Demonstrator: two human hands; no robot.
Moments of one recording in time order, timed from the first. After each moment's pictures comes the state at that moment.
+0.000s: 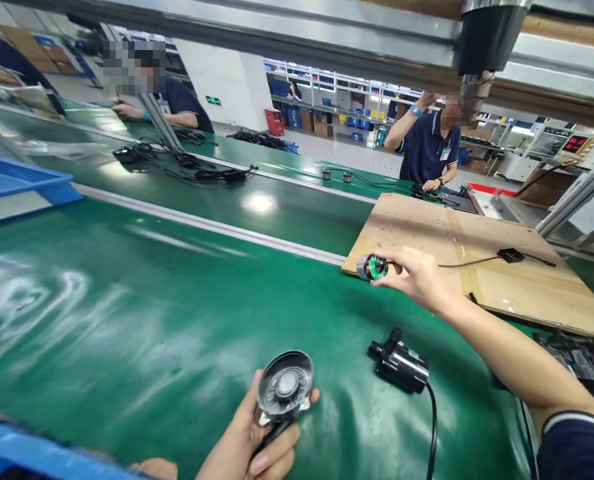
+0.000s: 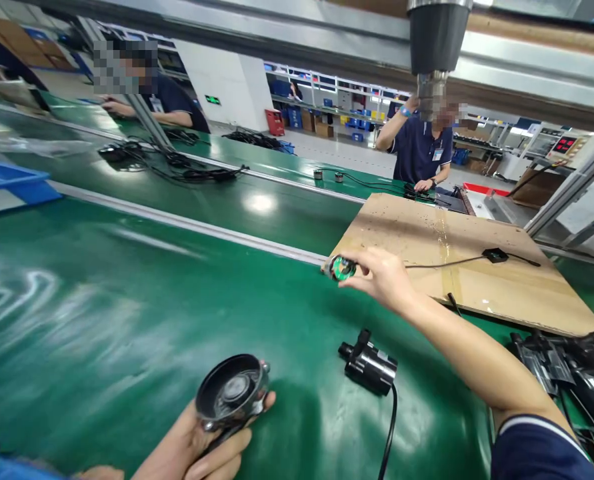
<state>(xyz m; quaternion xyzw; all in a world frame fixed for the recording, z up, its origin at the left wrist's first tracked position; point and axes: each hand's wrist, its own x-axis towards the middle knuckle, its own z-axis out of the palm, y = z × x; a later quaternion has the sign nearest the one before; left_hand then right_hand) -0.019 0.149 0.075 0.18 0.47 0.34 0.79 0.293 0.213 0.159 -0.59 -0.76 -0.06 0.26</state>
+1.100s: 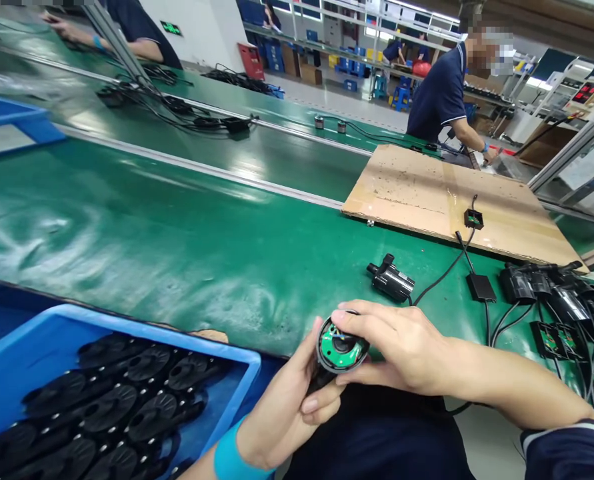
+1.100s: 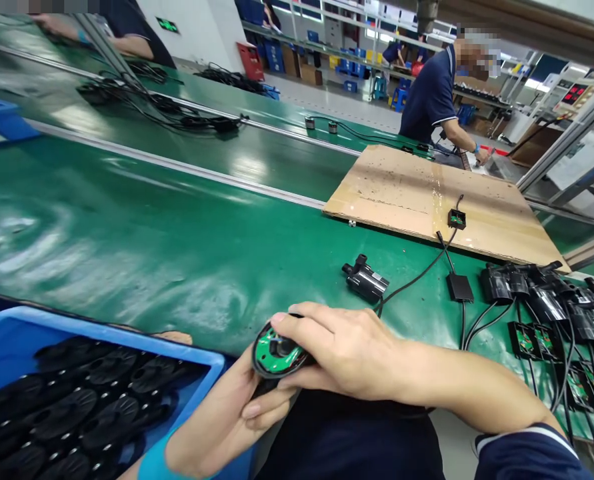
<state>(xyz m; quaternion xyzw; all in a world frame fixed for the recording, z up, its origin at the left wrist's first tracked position) -0.016 0.058 0.098 0.20 0.36 0.19 0.89 0.179 0.020 0.151 -0.40 -0.87 -0.01 0.30</state>
